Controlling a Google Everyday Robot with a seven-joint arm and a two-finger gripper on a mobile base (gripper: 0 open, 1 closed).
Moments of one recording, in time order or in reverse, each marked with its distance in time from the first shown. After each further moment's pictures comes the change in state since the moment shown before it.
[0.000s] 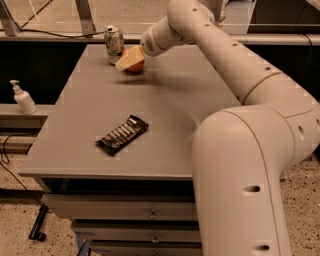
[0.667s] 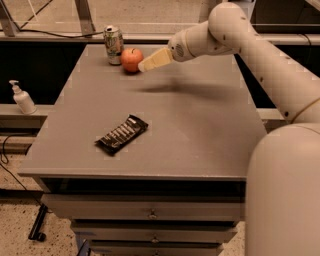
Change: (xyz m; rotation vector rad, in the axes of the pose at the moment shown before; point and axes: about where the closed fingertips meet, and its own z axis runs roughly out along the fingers) arm 0.037 -0.007 -0.074 -0.047 -0.131 0.066
